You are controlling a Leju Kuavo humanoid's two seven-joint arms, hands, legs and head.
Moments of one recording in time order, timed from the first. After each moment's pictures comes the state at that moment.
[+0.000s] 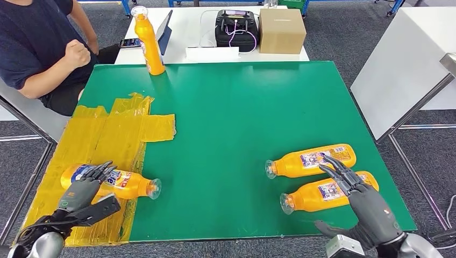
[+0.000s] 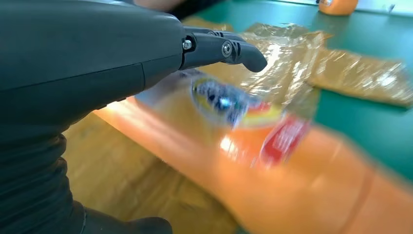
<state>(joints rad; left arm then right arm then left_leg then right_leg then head) 0.07 0.32 0.01 -1.48 -0.76 -0.15 -0.20 0.41 -0.57 0.08 -2.18 0.49 0.11 -0.11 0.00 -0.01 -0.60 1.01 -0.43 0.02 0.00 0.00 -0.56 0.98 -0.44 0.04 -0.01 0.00</state>
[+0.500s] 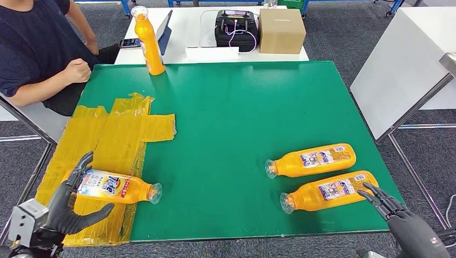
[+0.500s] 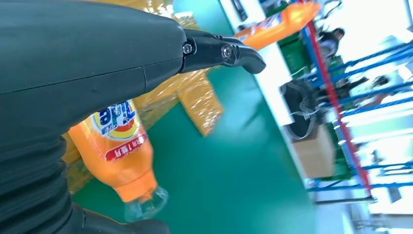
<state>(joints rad) 0.24 0.12 0.23 -1.80 -0.04 -0.39 -0.30 0.76 -0.71 -0.21 -2.23 0.45 0.11 0.00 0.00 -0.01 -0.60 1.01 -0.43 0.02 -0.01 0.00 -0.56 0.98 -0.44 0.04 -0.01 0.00</state>
